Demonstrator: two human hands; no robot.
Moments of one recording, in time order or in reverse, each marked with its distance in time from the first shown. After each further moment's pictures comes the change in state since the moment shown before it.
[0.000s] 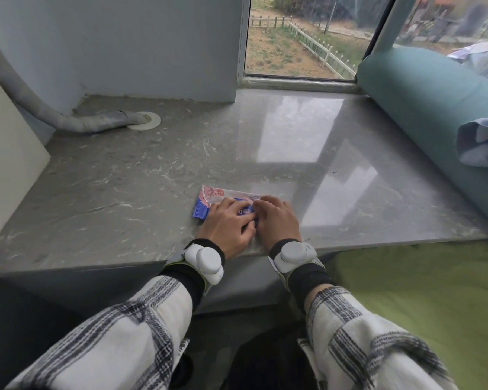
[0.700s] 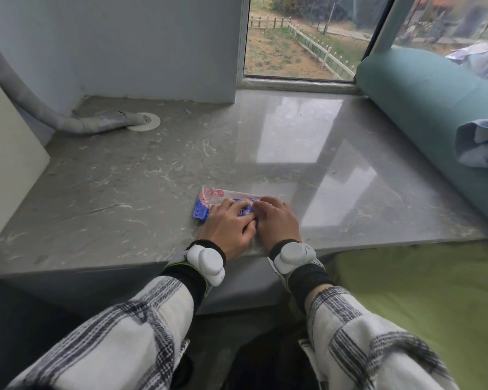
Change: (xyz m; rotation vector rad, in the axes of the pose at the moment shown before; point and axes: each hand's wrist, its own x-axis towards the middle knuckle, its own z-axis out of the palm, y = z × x) left_hand -0.001 0.003 0.000 0.011 0.008 -0.015; right_hand -0.001 -0.002 -0.003 0.028 -0.008 0.007
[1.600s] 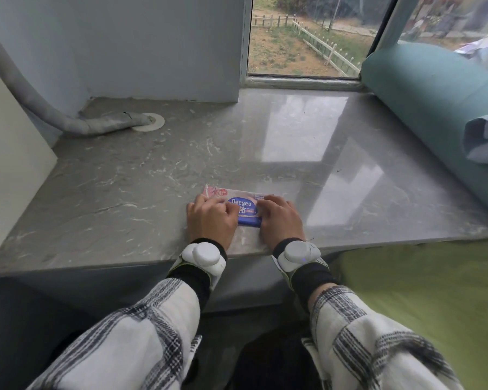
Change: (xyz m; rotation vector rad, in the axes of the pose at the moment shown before) left_hand 0.001 -0.008 -0.008 -0.077 0.359 -0.432; right_hand 0.003 0.007 0.008 0.054 0.063 -0.007
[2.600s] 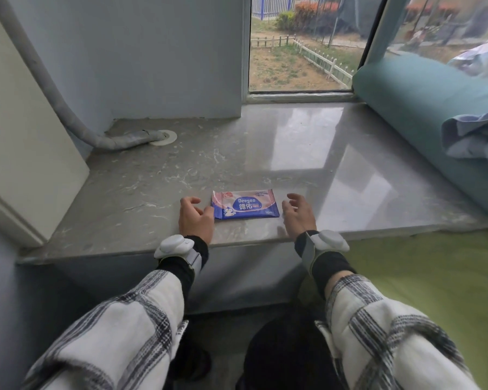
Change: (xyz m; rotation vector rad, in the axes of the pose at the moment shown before) left_hand -0.015 -0.014 -0.045 -0.448 -0.031 -0.586; right_hand -0.020 0.011 -0.033 0.579 0.069 0.405
